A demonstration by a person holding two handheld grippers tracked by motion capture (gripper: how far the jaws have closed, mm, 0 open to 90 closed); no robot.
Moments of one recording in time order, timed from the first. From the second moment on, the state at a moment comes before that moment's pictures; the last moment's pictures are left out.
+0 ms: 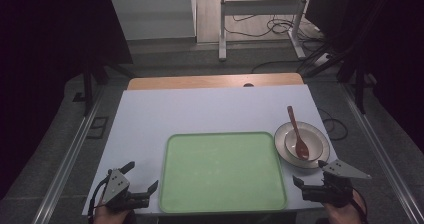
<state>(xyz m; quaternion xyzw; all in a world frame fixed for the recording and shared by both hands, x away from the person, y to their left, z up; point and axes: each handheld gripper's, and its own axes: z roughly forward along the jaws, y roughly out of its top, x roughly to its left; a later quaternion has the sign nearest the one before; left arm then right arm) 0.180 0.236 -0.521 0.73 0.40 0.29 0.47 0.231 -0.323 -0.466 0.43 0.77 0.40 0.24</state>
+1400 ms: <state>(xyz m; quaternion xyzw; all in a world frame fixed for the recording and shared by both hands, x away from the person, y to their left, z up) 0.180 0.237 -0.521 0.73 0.40 0.29 0.47 0.277 -0.321 -0.443 0.41 0.78 0.40 0.23</state>
